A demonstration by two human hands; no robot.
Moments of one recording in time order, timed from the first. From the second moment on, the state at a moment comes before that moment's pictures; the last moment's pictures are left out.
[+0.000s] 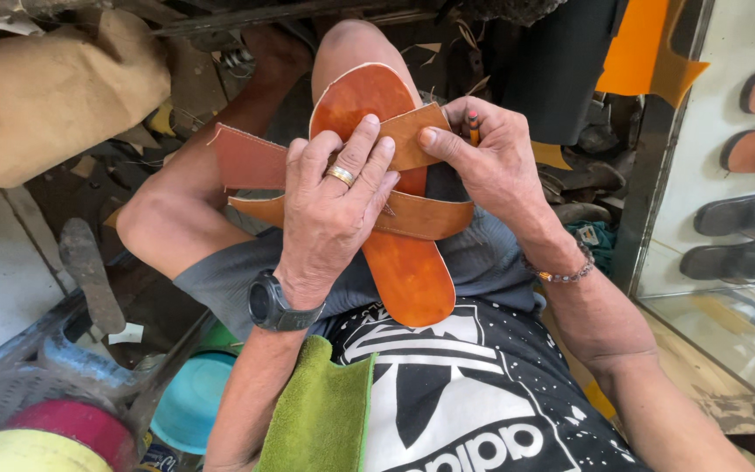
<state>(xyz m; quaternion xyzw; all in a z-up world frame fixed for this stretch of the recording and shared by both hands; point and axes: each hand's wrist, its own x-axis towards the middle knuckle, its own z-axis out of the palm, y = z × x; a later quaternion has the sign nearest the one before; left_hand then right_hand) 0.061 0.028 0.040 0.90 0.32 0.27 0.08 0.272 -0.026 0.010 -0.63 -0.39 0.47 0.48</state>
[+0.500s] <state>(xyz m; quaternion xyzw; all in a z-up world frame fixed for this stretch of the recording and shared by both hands) 0.062 0.033 0.045 0.93 0.30 0.21 0.06 0.271 -0.025 0.025 -0.65 -0.40 0.45 0.45</state>
